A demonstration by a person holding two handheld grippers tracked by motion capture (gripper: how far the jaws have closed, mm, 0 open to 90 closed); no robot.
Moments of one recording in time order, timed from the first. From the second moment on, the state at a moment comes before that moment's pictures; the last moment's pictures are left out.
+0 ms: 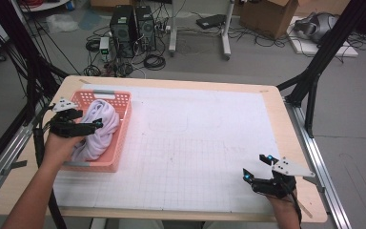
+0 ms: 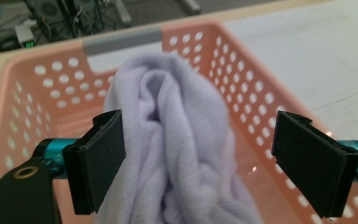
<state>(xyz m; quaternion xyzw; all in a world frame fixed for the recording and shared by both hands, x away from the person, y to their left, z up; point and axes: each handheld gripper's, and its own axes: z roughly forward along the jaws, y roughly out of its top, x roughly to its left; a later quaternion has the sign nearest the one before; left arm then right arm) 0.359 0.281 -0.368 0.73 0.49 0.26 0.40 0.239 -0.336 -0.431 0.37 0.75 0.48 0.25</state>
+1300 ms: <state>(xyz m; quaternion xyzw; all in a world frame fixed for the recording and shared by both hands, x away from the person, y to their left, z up) 0.387 0.294 -0.408 0.75 0.55 0.11 0.33 0.237 -0.335 -0.431 0.38 0.76 0.47 0.25</state>
